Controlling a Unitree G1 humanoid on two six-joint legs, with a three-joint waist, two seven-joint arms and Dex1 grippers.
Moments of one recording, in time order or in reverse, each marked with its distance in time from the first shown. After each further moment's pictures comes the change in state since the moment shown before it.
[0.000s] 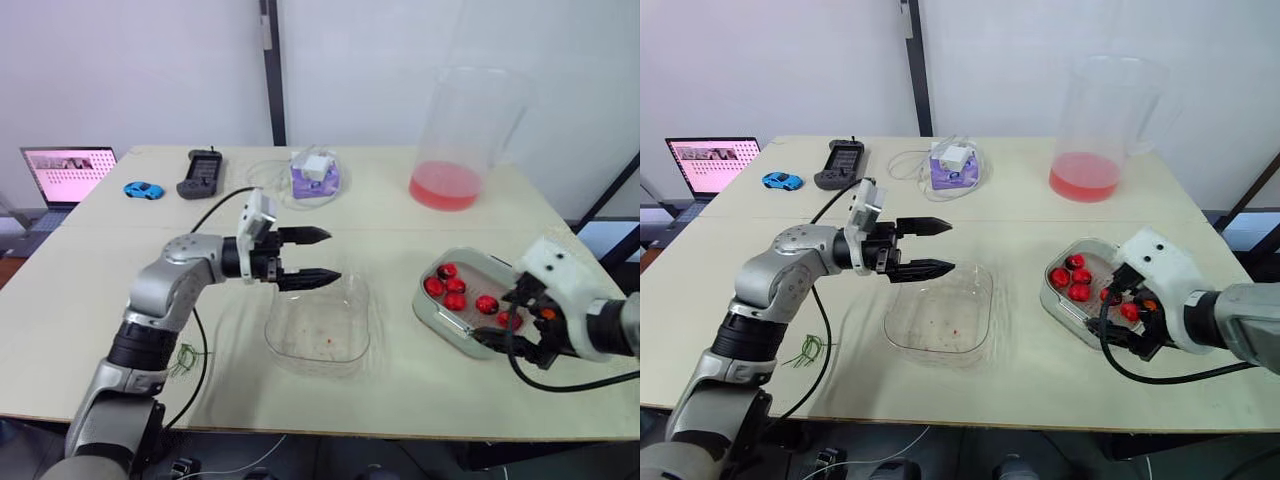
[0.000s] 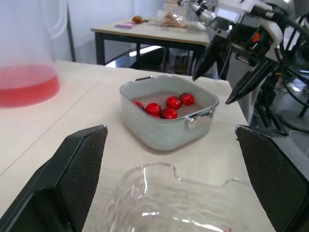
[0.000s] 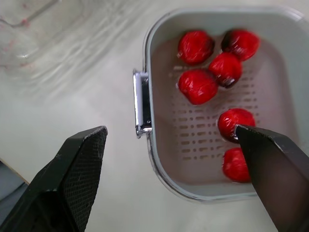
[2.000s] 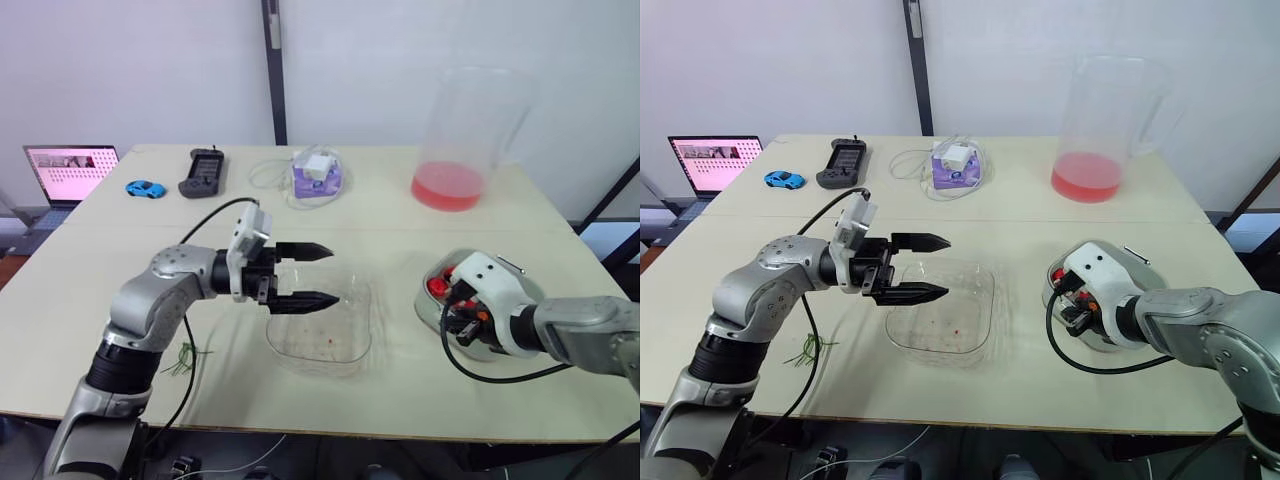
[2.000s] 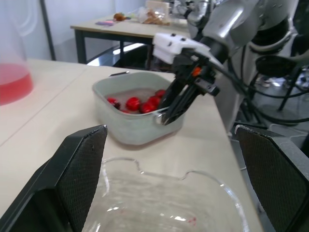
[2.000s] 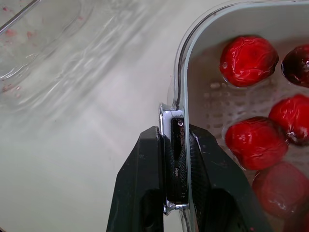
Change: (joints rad) left arm 0.064 0.052 -0.002 -0.148 -0.064 0.062 -0.018; right arm -0.152 0.161 0.271 0.118 0.168 0.000 -0.398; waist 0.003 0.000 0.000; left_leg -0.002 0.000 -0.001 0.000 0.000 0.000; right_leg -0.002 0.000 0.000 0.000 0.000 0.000
